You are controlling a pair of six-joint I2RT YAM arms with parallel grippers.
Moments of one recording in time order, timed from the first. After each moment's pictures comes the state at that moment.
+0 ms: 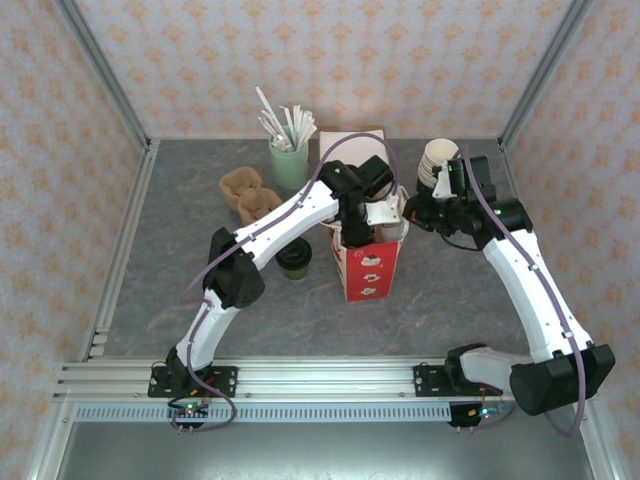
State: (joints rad) left arm -0.80 2.25 2.31 -1.35 0.07 0.51; right arm 0.24 1.19 1.30 -0.93 -0.36 0.59
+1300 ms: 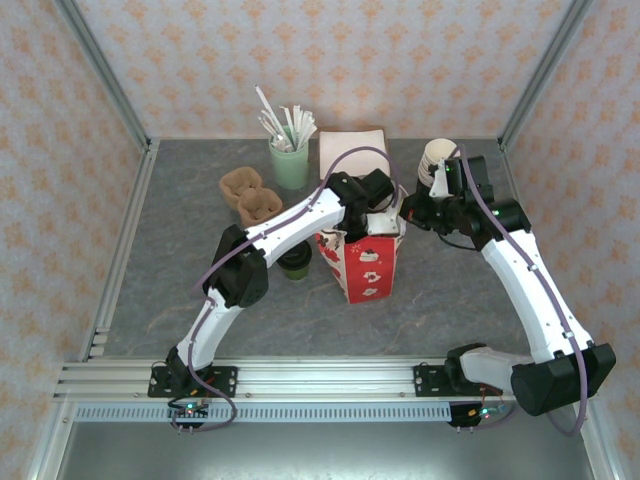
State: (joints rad) left arm -0.80 2.28 2.20 -1.27 0.10 0.51; right arm 0.26 1.19 1.30 -0.91 -0.36 0.59
